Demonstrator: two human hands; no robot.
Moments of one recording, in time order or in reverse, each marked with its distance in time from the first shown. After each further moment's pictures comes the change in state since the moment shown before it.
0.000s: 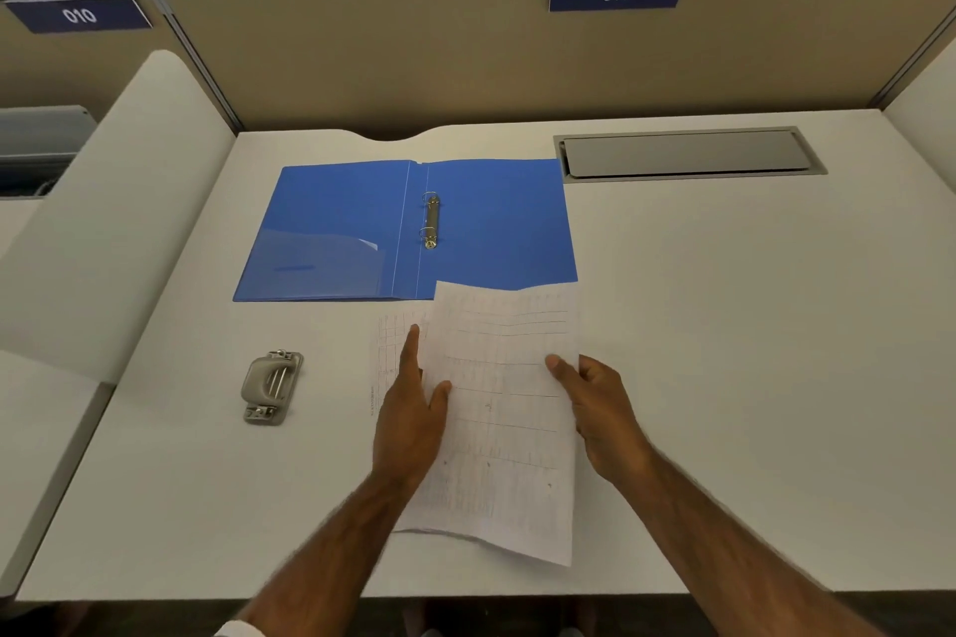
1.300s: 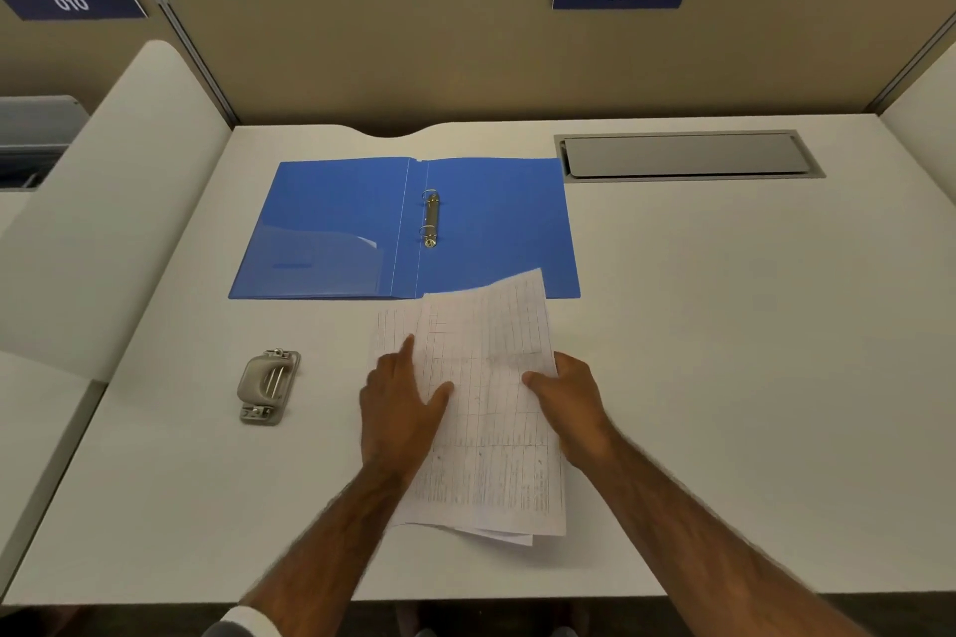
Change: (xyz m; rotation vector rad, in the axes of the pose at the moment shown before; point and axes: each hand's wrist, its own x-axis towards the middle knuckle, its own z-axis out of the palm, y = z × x) left_hand 0.014 -0.010 -0.005 0.322 0.068 -0.035; right_hand 0.006 -0.010 0.030 -0.178 0.020 0.043
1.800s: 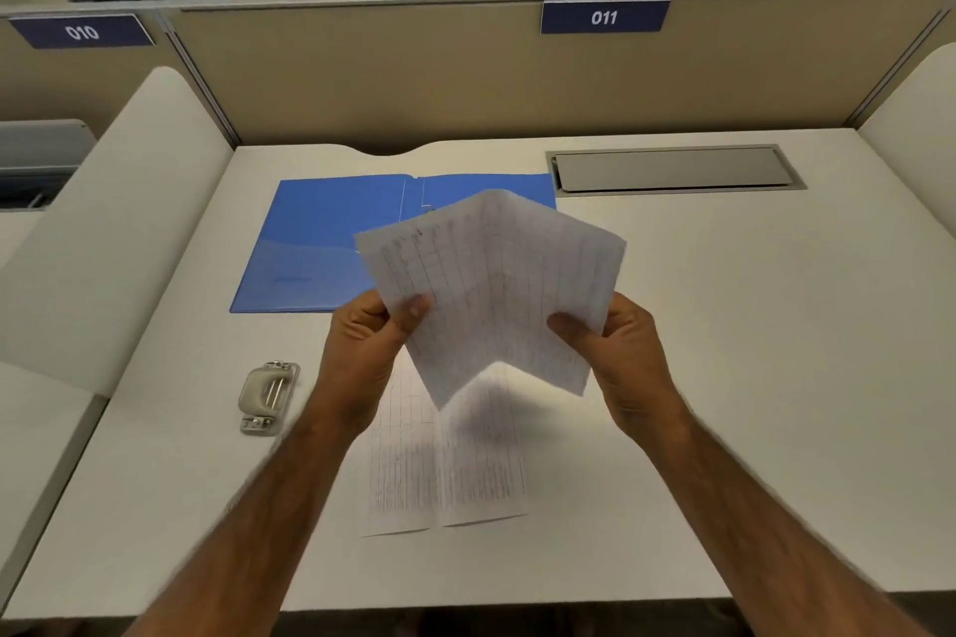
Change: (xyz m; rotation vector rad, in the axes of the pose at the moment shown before) left_hand 0.010 0.064 -0.117 -1.054 -0.145 0.260; right_hand -0.035 -0.075 -0.048 0.115 -0.035 -0.499
